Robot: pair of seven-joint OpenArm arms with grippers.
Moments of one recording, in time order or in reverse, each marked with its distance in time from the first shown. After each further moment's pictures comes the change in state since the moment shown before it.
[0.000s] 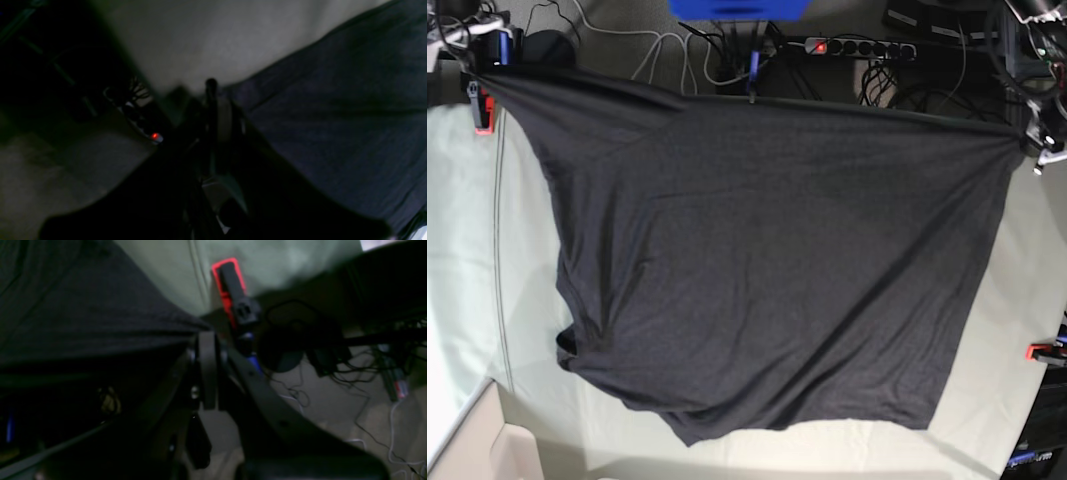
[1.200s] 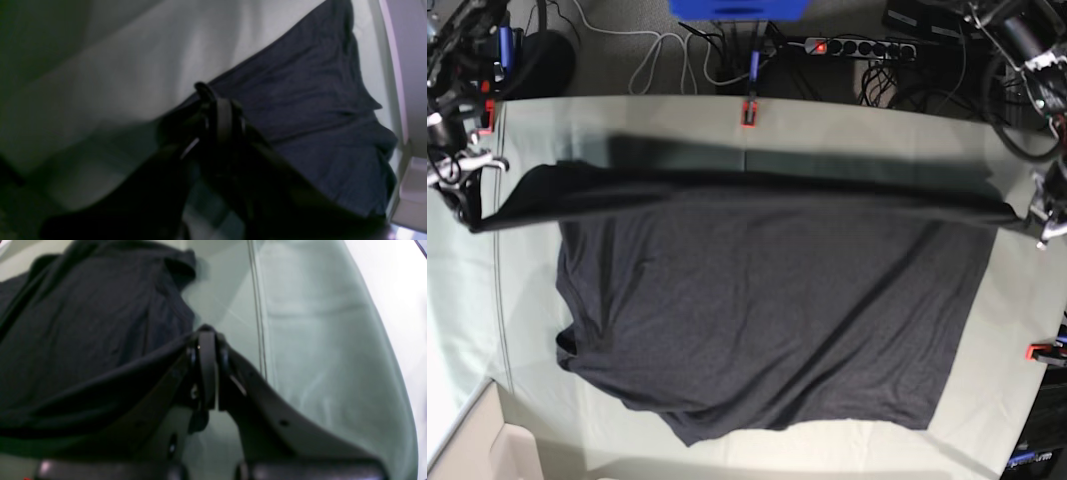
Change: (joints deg) left arm -10.9 2.8 3.2 8.1 1.0 0.4 -0.2; right arm 22.7 8.5 -8.9 -0.3 -0.3 -0.3 -1.1
